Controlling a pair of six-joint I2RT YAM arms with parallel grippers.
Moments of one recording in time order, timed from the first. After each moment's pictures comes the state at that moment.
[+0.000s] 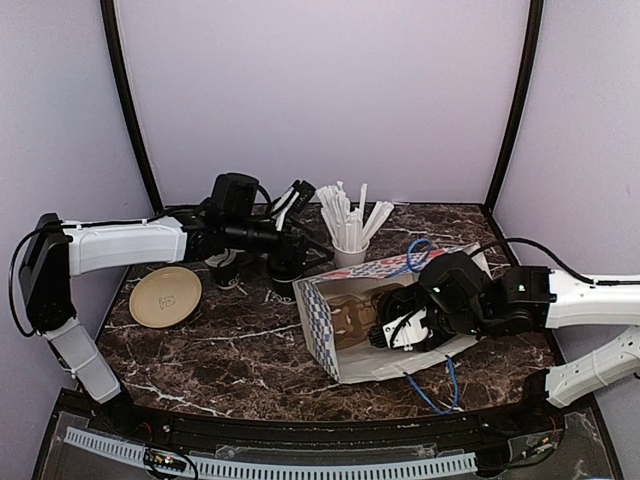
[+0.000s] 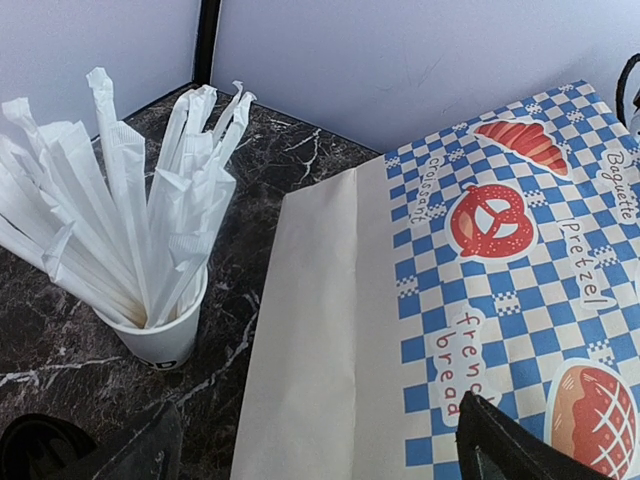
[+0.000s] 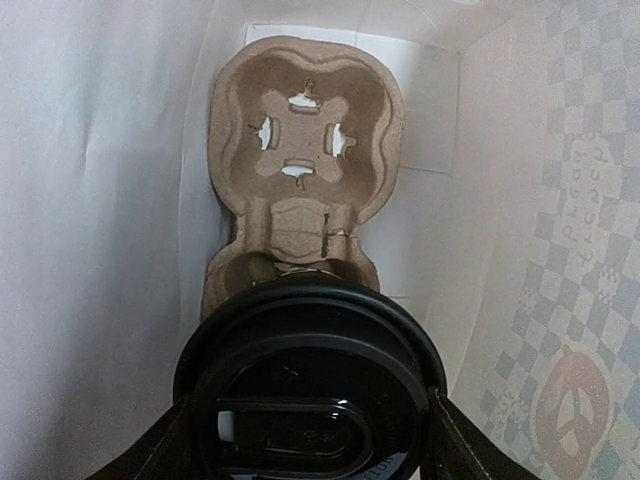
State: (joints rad) left arm -0.70 1.66 1.21 0.00 0.54 -0.02; right arm 1.14 1.13 0.83 -0.55 0.38 -1.07
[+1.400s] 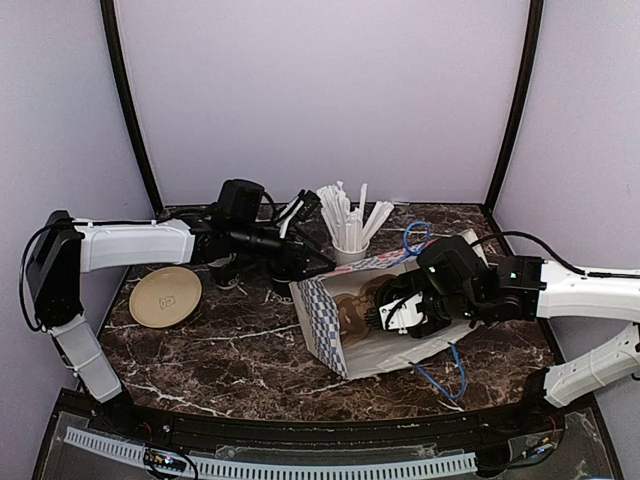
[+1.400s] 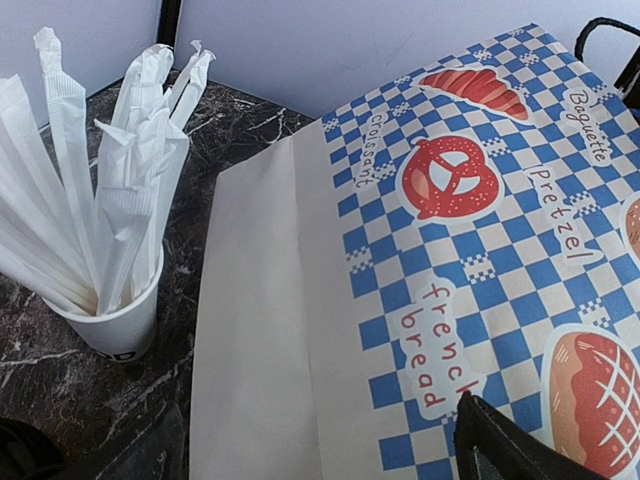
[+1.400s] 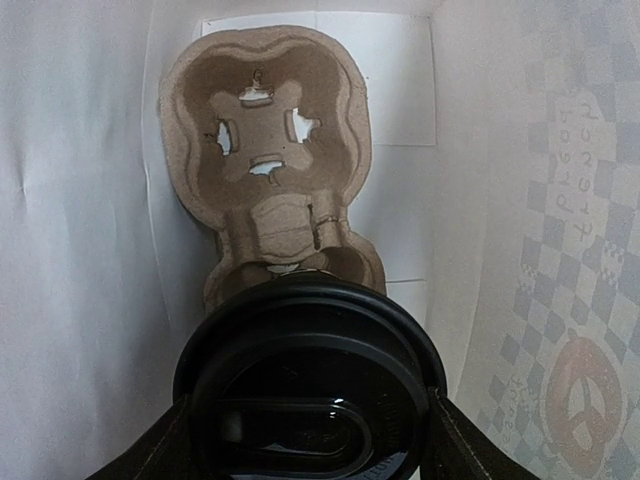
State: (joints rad) left arm -0.70 1.71 1.21 0.00 0.64 -0.02; right arm 1.04 1.18 0.86 -0.51 0.30 -1.07
